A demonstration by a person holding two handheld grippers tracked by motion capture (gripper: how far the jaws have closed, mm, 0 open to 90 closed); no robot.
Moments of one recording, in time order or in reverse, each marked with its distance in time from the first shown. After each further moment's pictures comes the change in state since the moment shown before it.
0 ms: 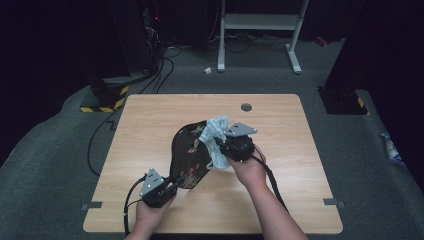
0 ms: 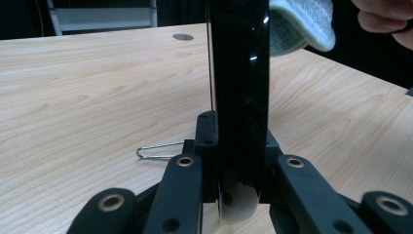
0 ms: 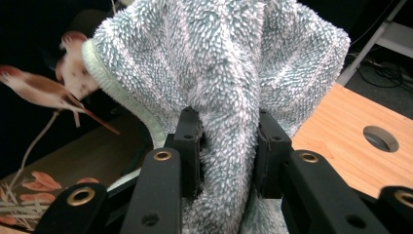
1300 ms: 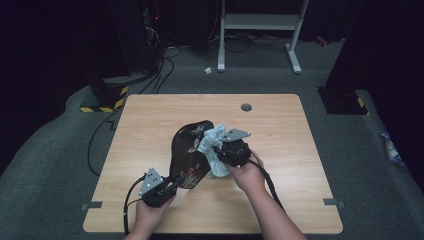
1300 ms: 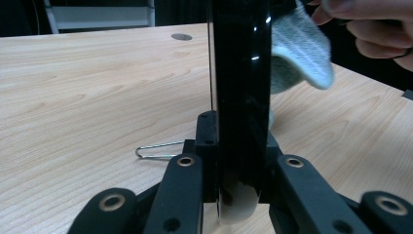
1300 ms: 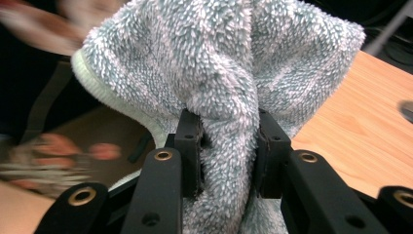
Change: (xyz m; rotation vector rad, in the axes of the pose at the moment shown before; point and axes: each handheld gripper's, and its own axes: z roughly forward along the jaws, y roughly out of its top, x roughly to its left) left arm 0.002 -0.001 0.000 -0.003 -0.011 -0.012; right arm 0.005 -0.016 0.014 0.115 0.029 0.006
